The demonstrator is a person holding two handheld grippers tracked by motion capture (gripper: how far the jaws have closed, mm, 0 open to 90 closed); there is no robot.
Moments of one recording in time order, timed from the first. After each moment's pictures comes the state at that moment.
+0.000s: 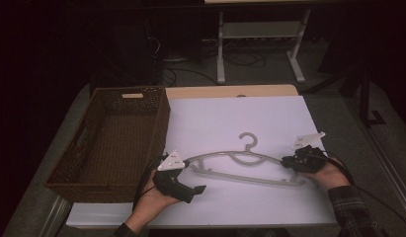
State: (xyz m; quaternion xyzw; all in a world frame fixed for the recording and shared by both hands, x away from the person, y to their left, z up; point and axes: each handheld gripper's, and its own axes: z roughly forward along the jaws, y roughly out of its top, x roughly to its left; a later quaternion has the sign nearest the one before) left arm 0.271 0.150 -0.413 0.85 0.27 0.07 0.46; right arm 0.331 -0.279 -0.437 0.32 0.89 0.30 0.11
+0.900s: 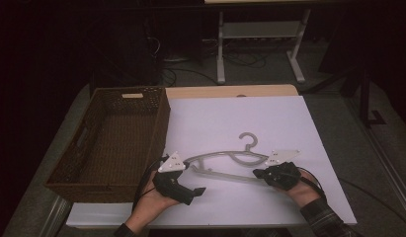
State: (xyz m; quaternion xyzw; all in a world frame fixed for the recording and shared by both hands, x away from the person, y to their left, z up) left arm 0.269 0.151 -0.415 0.85 0.26 0.07 0.45; right arm 0.282 -0.193 -0.430 0.28 0.88 0.36 0.12
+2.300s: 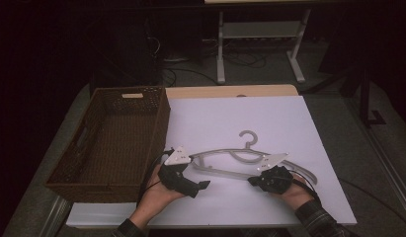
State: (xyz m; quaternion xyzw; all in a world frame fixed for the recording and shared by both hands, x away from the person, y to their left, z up) left arm 0.288 0.134 -0.407 0.85 0.26 0.07 0.45; right arm 0.284 -0.181 -0.450 0.27 0.90 0.34 0.07
